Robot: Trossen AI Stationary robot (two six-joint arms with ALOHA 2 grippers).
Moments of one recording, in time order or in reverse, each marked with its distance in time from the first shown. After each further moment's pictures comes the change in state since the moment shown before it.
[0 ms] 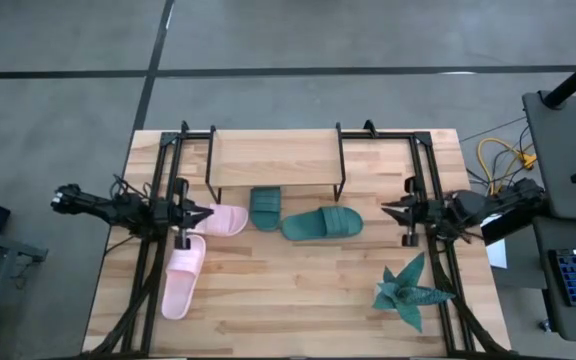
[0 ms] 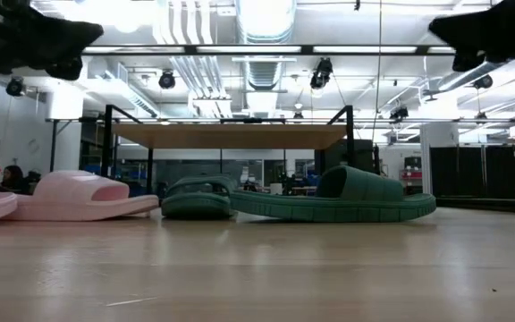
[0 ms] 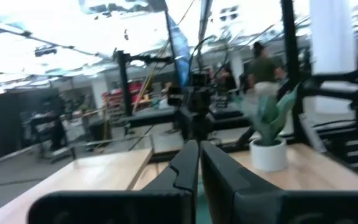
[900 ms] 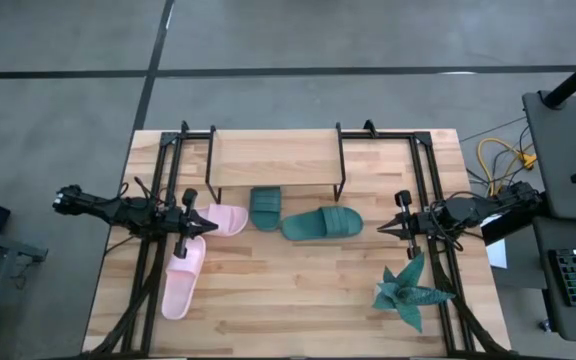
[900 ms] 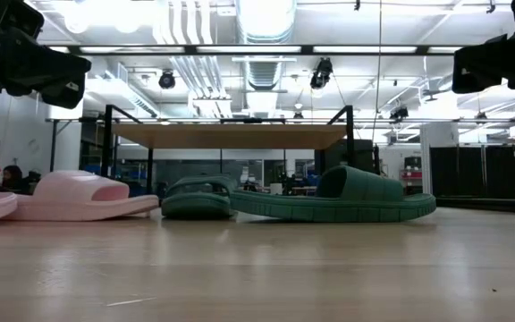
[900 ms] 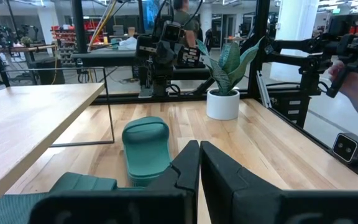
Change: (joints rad) left arm -0.001 -0.044 0.013 -0.299 0.127 -0.235; right arm 0.001 -0.116 -0.034 -0.298 -0.255 0.082
